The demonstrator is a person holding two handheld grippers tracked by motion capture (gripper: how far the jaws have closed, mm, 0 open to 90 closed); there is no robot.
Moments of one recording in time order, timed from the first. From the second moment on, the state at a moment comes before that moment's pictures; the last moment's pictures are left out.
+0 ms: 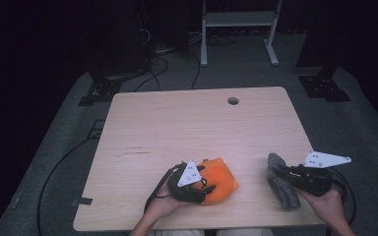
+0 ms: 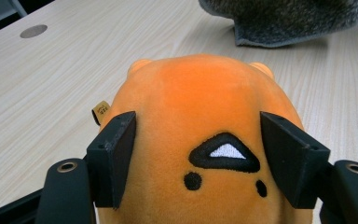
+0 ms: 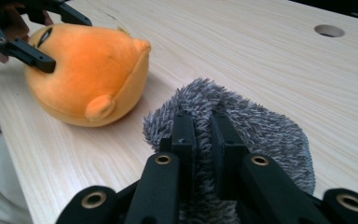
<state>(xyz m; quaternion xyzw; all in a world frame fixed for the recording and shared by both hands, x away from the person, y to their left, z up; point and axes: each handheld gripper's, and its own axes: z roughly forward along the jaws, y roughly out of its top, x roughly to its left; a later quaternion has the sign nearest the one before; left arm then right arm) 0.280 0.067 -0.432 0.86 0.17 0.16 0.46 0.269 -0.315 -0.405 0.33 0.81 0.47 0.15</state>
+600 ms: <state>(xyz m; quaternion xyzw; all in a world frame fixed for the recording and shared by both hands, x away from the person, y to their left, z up) 0.281 0.071 -0.426 0.84 0.17 0.18 0.49 0.286 -0.285 -0.432 0.32 0.81 0.49 0.07</state>
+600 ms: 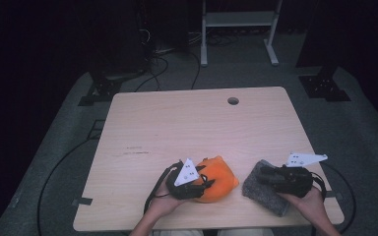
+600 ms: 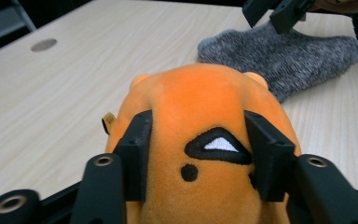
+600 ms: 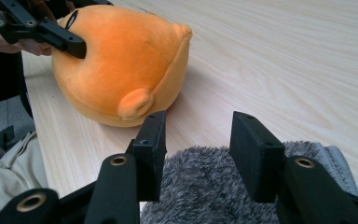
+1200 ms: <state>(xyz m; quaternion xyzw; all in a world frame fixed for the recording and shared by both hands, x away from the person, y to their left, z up) 0.344 0.066 -0.415 0.80 0.23 0.23 0.49 0.286 -0.299 -0.428 0.33 0.79 0.51 0.08</state>
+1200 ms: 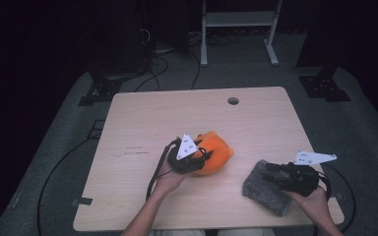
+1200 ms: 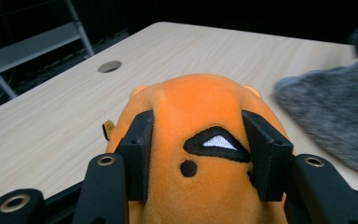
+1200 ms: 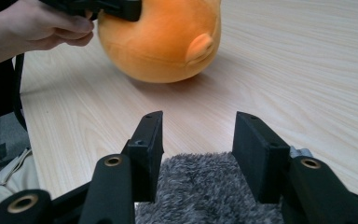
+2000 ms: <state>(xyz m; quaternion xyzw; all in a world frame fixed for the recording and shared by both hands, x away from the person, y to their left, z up) 0.353 0.081 -0.413 0.80 0.27 0.20 0.50 0.289 -0.303 -0.430 0.34 0.78 0.51 0.09</state>
